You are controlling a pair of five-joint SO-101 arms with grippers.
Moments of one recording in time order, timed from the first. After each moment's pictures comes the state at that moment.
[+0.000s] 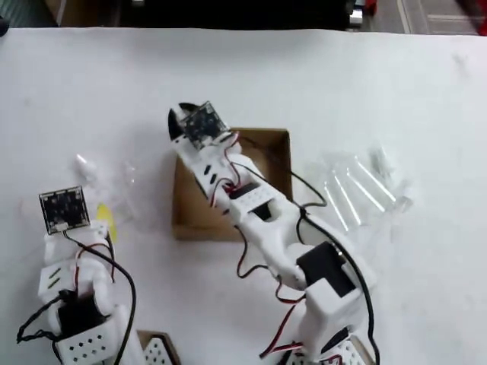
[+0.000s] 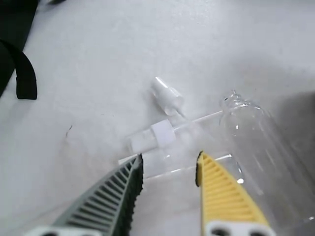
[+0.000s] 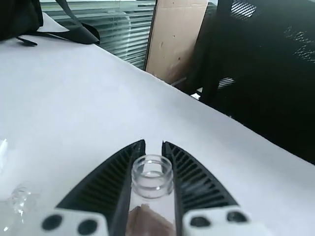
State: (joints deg) left arm -27.8 -103.9 95.4 52.3 -5.9; right arm -34.8 12.3 33.6 -30.8 14.2
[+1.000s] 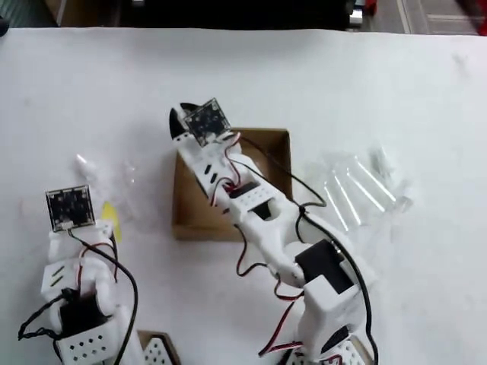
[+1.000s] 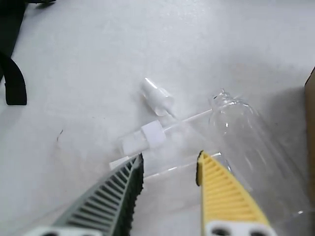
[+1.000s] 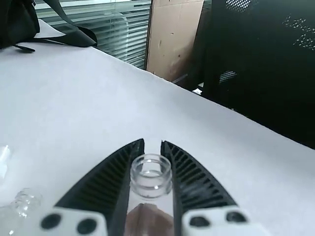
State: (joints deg) left arm -25.6 -103.9 95.4 52.3 -6.1; right arm -34.6 13.8 33.1 -30.8 9.8
